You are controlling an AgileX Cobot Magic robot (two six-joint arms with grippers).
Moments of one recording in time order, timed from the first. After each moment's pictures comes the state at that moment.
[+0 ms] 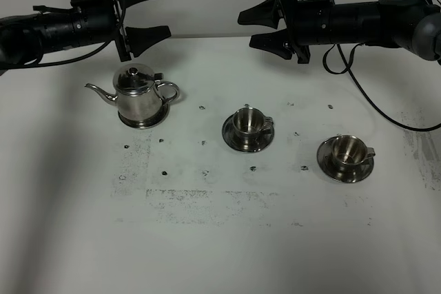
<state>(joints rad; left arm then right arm) 0.04 2.51 -1.94 -1.66 1.19 0.59 0.04 2.40 -1.89 1.48 1.02 -0.55</state>
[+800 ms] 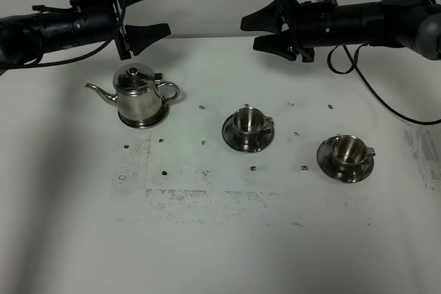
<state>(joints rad) 0.04 2.51 -1.94 -1.68 1.19 0.61 0.02 2.40 -1.89 1.44 1.06 -0.64</state>
